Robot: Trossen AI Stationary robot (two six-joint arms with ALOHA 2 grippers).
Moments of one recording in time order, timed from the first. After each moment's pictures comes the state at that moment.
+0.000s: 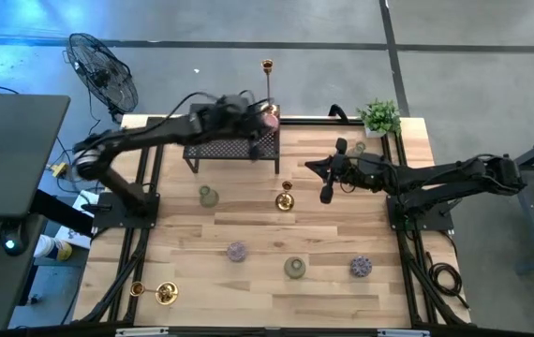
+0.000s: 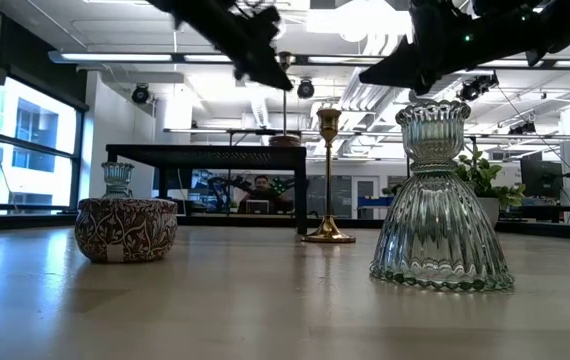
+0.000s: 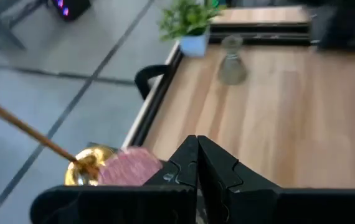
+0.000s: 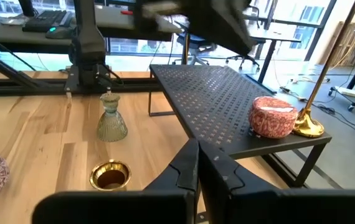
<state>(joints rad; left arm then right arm) 0.39 1.50 1.28 -0.22 -0.05 0.21 -0.10 1.07 0.49 0.44 0.23 -0.08</state>
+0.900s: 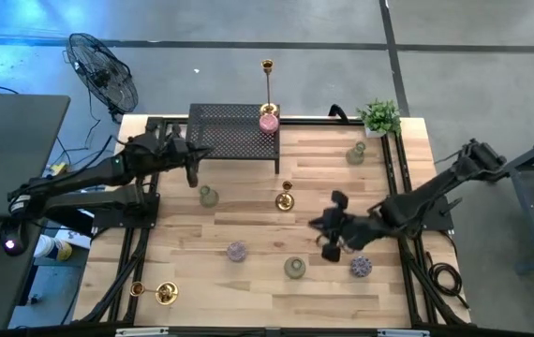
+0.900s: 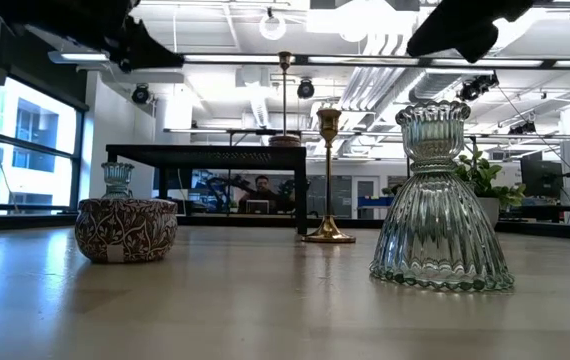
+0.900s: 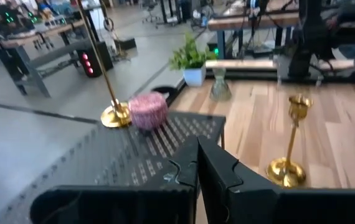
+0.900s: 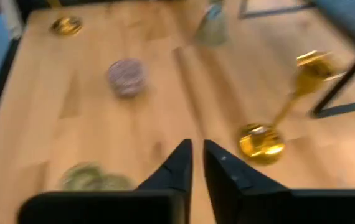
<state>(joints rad) 0.36 0.62 0.53 -0.05 -0.06 0.15 0.51 1.29 0.88 -0.32 0.56 0.51</state>
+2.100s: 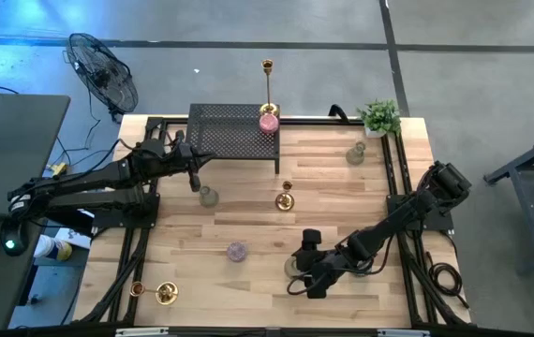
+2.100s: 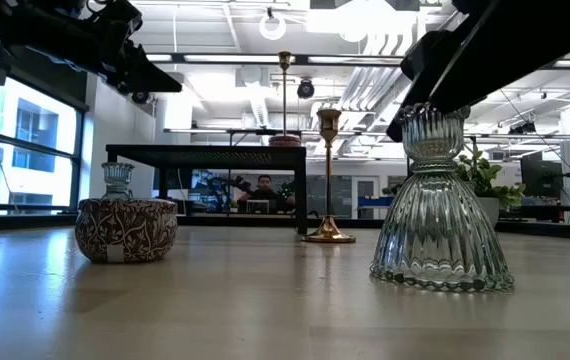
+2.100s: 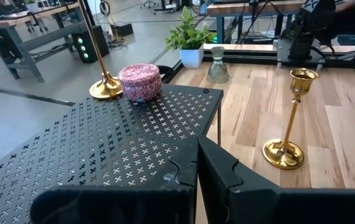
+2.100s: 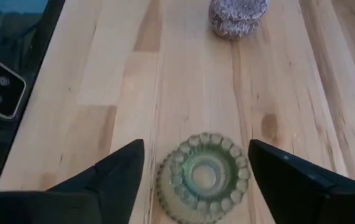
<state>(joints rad) 0.36 0.62 0.43 0.01 -0.06 0.11 0.59 1.72 1.02 -0.15 0.36 0.44</state>
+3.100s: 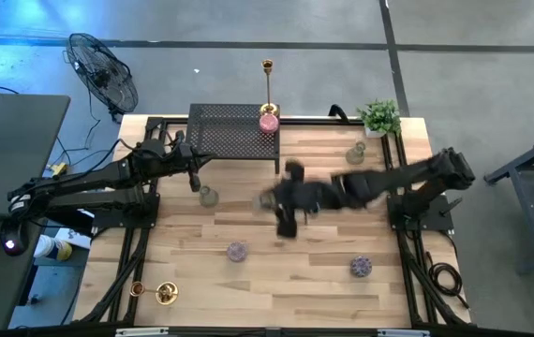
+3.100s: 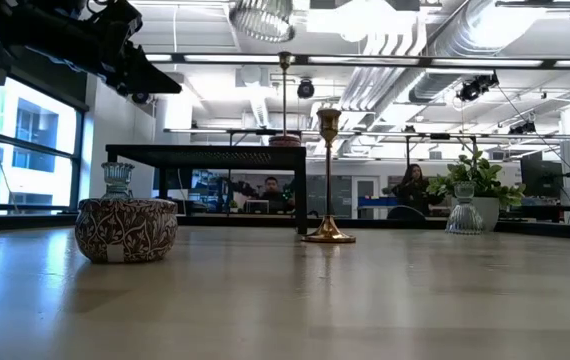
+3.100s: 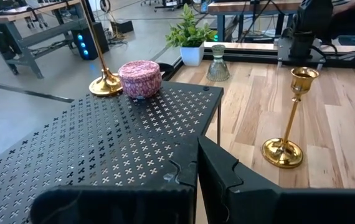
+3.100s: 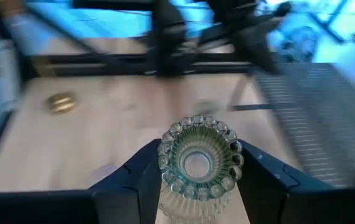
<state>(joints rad) 0.36 0.62 0.43 0.01 -0.06 0.10 0.21 1.61 1.56 -0.47 0.35 0.13</state>
